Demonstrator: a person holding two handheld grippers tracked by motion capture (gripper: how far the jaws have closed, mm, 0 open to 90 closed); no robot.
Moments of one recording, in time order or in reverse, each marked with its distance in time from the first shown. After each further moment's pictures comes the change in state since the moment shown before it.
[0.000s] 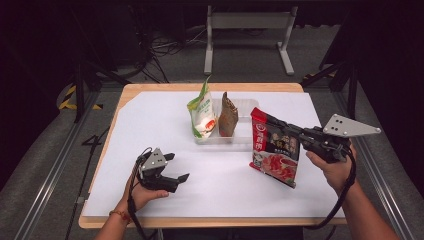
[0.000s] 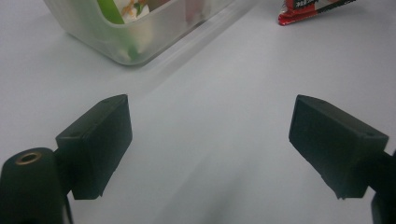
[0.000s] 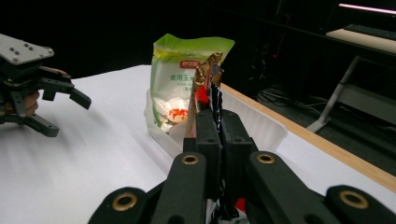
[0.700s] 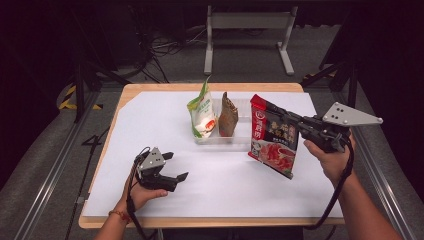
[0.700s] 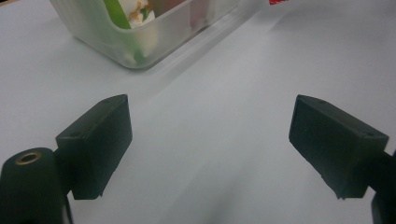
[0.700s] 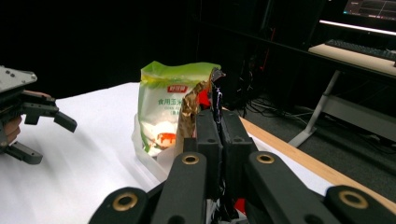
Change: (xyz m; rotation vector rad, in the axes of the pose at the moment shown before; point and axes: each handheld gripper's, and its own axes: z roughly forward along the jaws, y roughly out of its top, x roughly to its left) left arm 0.002 0.000 -0.003 -0.020 0.006 -0.005; right arm -0.002 0.027 0.006 -0.044 -0.047 -0.001
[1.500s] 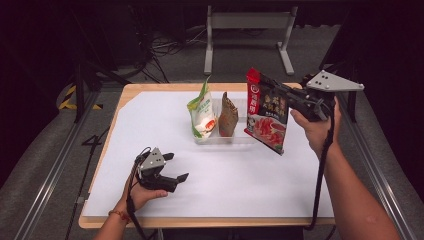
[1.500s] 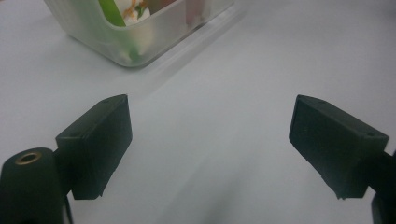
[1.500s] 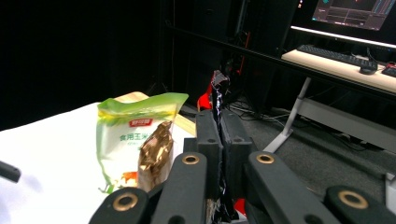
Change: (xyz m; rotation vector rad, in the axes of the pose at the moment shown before) left arm 0.000 -0.001 0.001 0.008 -0.012 0.001; right arm -0.022 0.043 0.048 0.003 -0.103 0.019
